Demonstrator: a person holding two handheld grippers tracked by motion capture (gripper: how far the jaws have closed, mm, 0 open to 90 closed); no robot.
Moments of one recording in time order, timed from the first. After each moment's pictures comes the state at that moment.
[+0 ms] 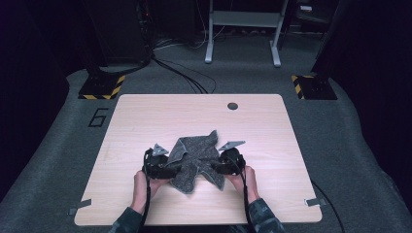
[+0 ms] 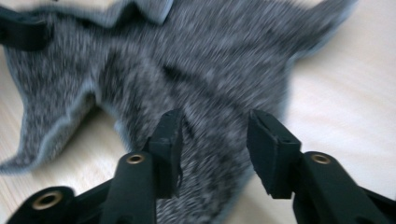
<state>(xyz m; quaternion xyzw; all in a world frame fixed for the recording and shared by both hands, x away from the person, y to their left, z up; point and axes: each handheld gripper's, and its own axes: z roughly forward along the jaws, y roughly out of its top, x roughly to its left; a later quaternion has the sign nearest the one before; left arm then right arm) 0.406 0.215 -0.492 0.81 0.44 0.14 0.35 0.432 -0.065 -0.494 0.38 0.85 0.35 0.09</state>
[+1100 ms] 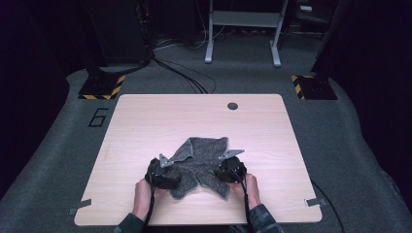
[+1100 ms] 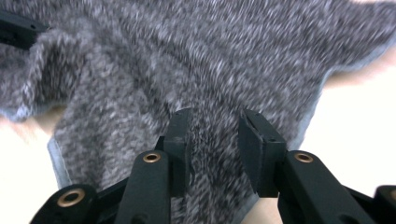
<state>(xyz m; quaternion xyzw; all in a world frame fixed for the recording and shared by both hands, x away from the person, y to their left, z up) 0.387 0.211 -0.516 0.83 0.43 0.18 0.30 0.412 -0.070 -0.509 0.38 0.86 0.33 0.11</state>
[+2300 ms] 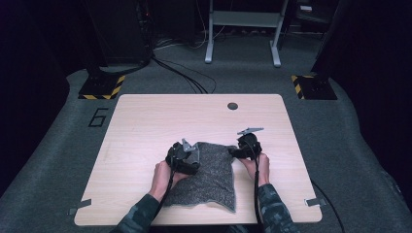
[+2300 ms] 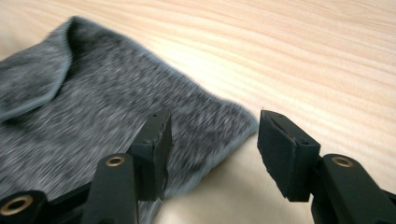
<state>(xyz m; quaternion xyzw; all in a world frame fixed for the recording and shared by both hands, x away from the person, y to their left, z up) 0.438 0.143 -0.493 0.87 0.37 0.18 0.28 0.485 -0.120 -0.487 0.47 0.80 0.34 0.14</state>
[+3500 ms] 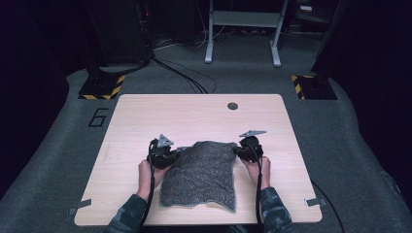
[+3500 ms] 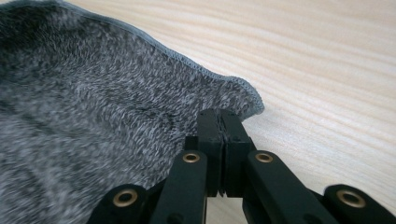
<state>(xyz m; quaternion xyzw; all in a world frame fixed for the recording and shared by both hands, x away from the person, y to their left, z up) 0.431 0.213 -0.474 0.81 0.41 0.17 0.38 0.469 -0.127 -0.485 0.46 0.80 0.36 0.14</state>
